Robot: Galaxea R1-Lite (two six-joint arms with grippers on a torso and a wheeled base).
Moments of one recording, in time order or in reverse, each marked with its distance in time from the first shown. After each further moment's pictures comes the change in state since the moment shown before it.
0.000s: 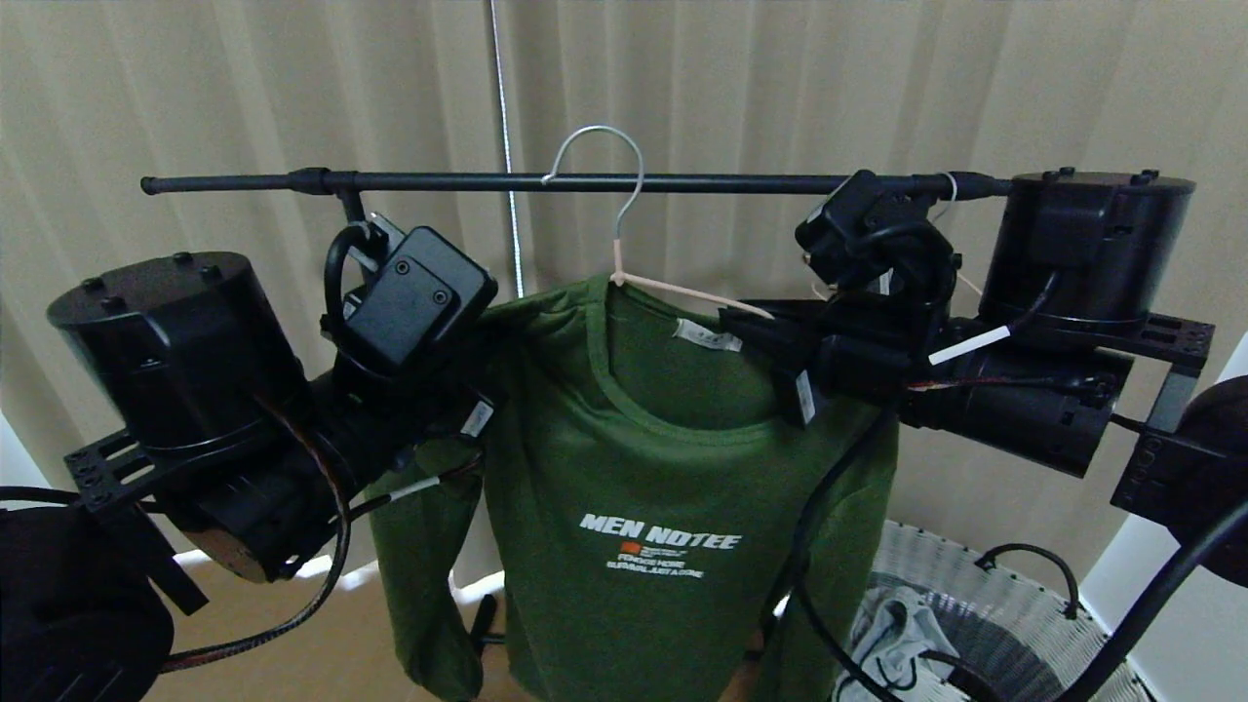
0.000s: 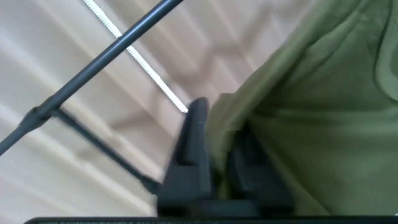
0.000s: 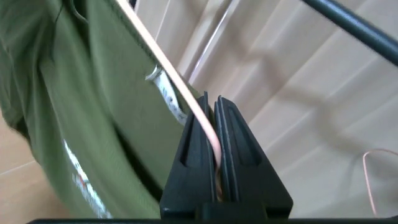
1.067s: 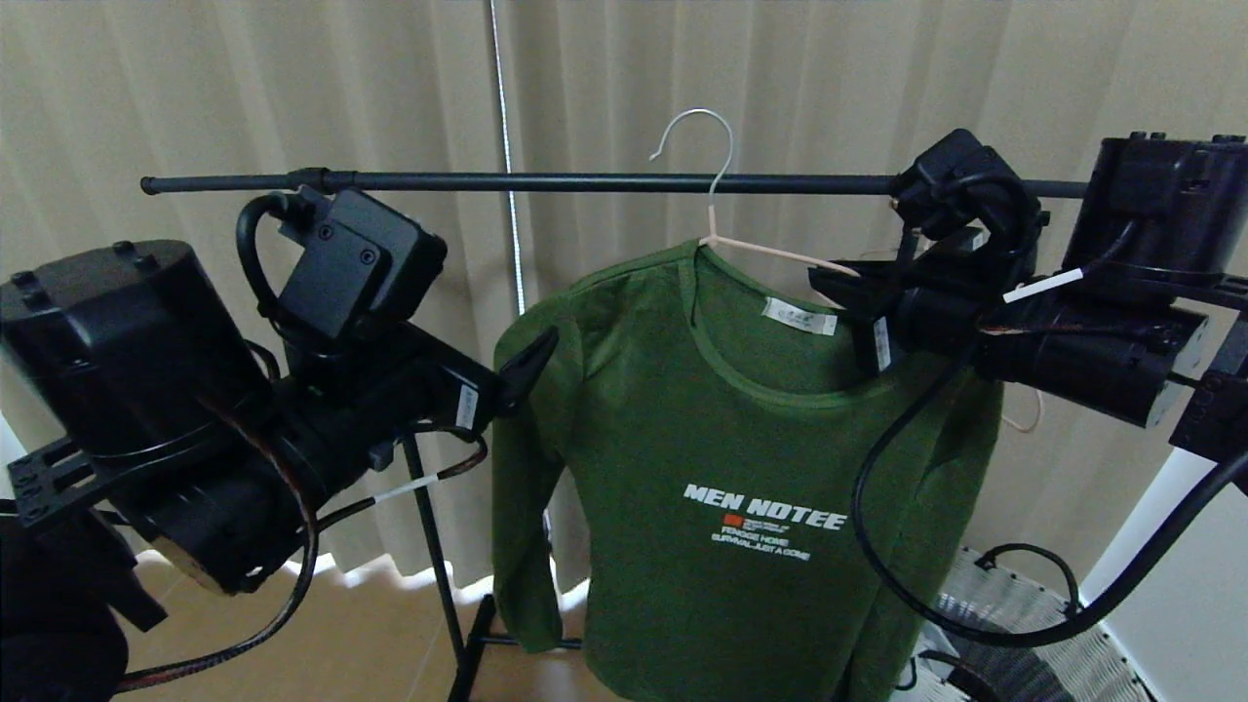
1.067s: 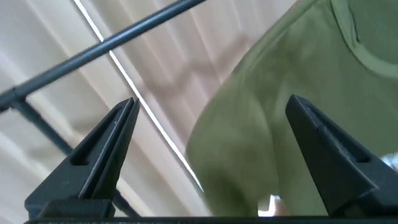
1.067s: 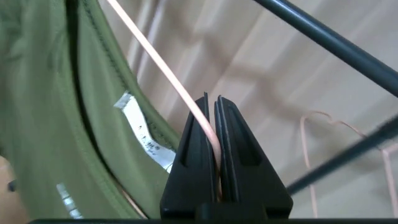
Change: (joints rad) left arm 0.006 -0.053 0.024 0.006 -0.026 -0.210; right arm -0.181 -0.046 -0.016 0.040 -0.035 -0.004
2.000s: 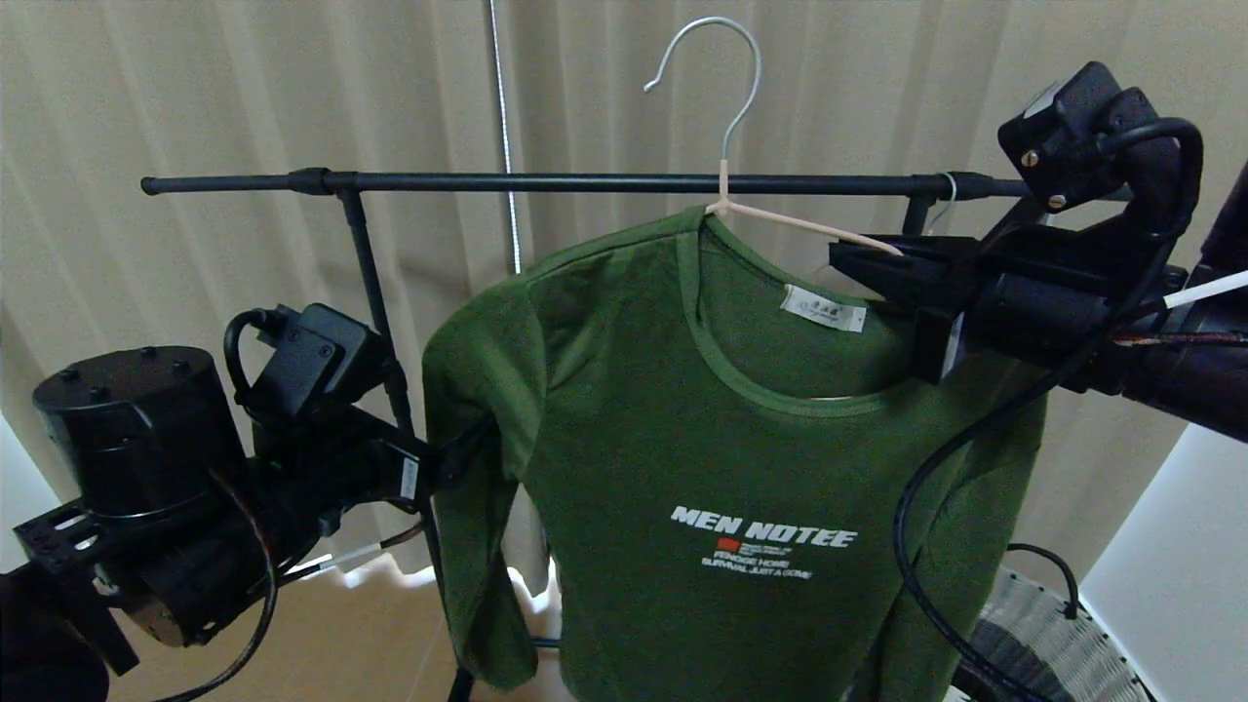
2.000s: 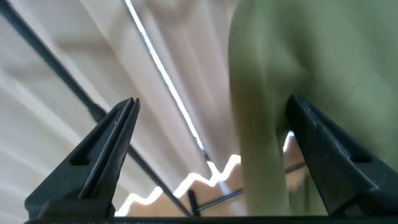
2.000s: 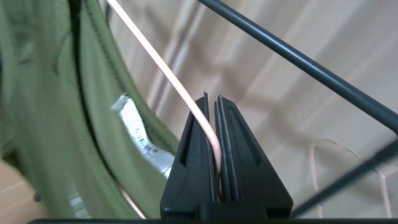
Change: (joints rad) left arm 0.167 0.020 0.183 -0.006 -0.104 -0.141; right arm 0.062 -0.150 0.074 -0.009 0.081 0.016
